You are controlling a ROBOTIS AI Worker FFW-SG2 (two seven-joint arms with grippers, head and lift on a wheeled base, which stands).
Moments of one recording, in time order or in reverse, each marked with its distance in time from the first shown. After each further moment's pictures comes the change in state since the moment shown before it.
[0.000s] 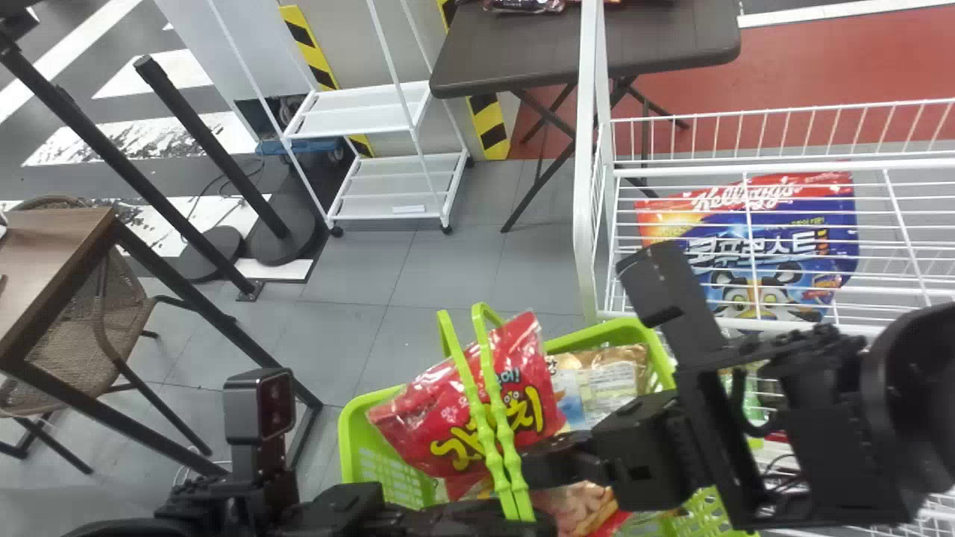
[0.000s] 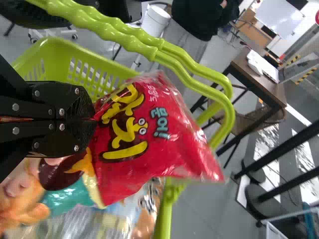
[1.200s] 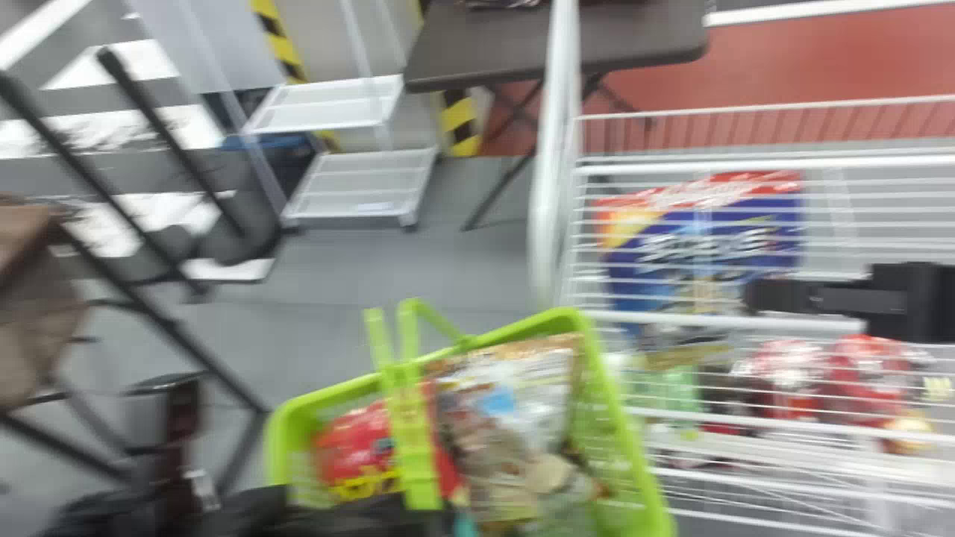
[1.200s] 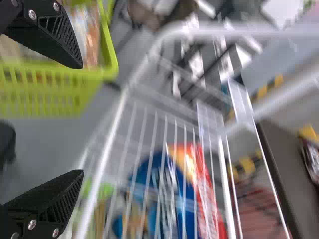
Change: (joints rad) left arm -0.003 0.033 0.062 0.039 0.049 -0.013 0.000; right arm -0.006 -0.114 -0.566 -0.013 0.228 -0.057 -0.024
